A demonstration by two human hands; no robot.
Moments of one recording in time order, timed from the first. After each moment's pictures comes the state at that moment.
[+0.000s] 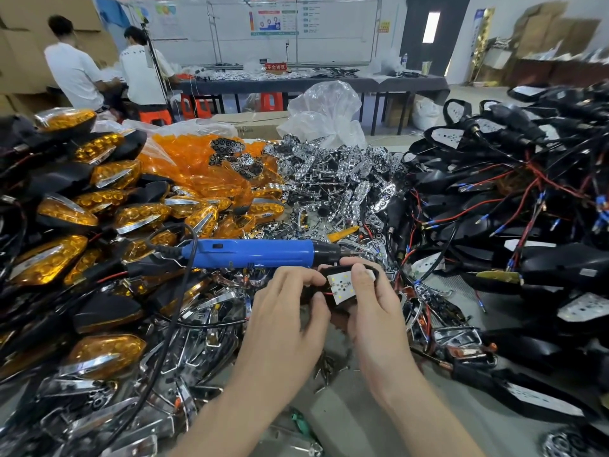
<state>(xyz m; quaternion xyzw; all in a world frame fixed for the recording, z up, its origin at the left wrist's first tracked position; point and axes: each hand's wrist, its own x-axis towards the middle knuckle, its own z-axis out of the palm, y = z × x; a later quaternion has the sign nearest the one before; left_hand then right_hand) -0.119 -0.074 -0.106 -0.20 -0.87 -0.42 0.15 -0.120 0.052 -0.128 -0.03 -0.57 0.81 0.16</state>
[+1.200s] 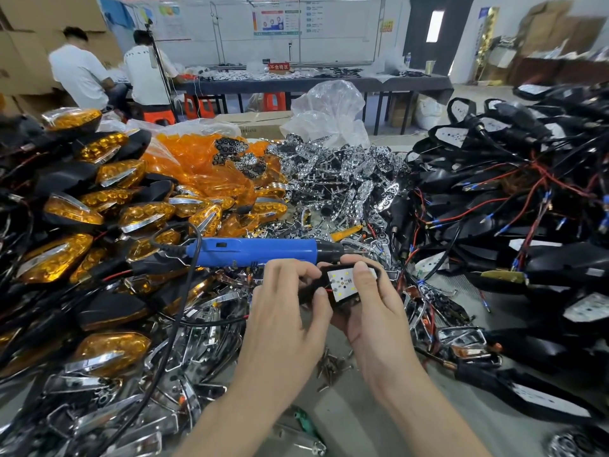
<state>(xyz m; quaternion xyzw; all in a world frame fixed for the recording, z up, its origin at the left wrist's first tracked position) -0.119 -0.074 -0.108 -0.21 -0.84 -0.46 0.20 -0.115 0.051 -0.121 0.00 -0.49 0.86 0.12</state>
